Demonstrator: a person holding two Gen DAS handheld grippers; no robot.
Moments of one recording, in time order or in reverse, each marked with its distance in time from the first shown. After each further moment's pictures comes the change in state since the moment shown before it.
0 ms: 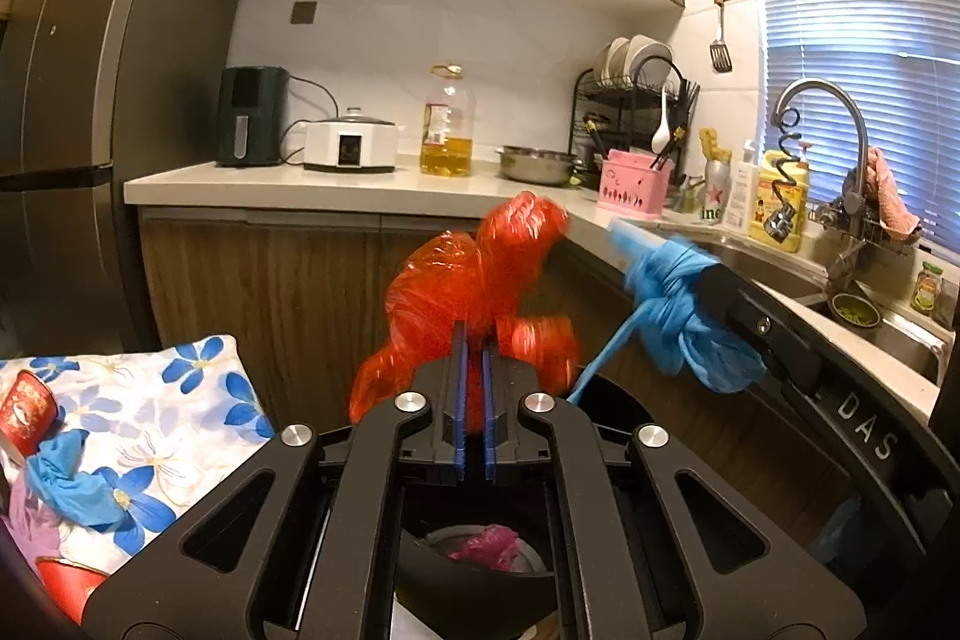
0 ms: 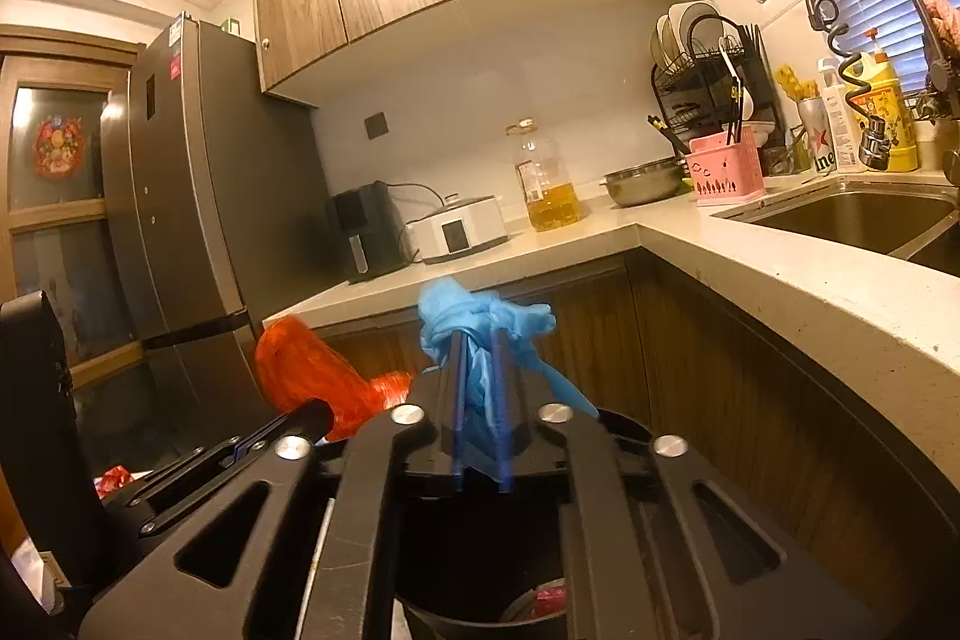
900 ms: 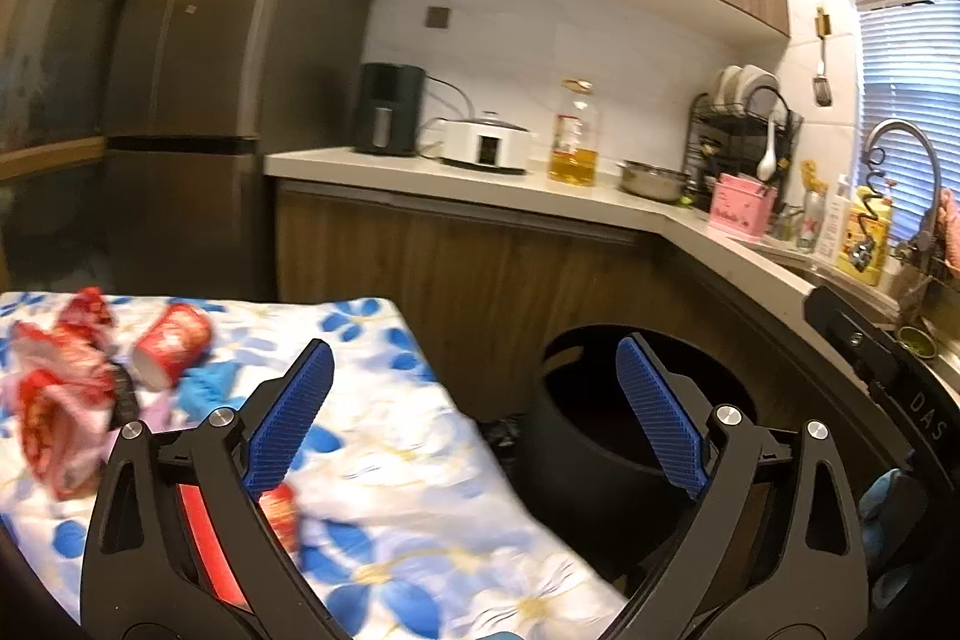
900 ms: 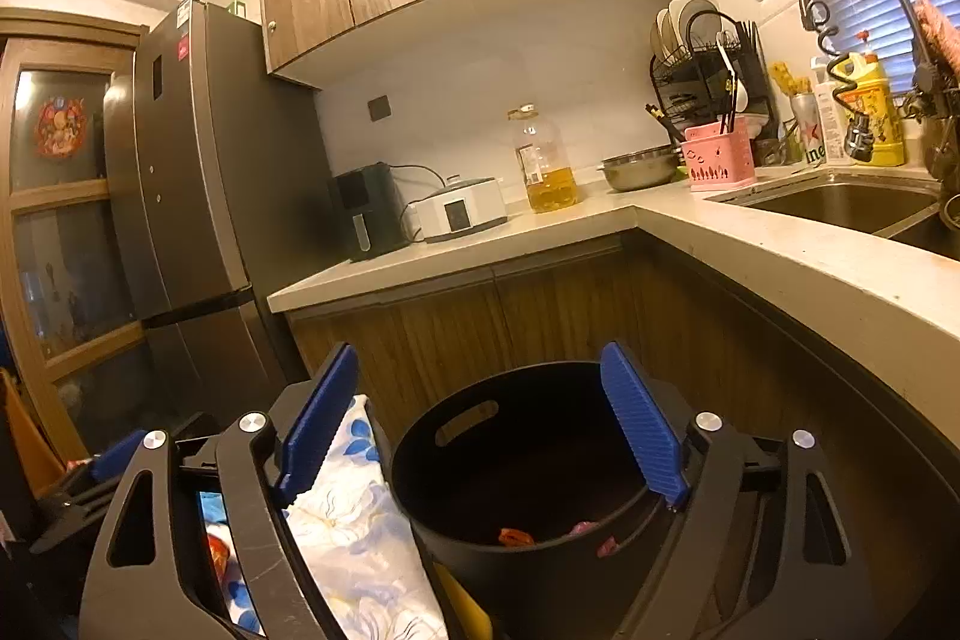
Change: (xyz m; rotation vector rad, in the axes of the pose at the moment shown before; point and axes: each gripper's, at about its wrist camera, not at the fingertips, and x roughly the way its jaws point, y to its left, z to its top) left arm -0.105 0.063 -0.024 -0.114 -0.025 0.289; right arm -0.043 0.027 -0.018 -0.026 0.034 -0.020
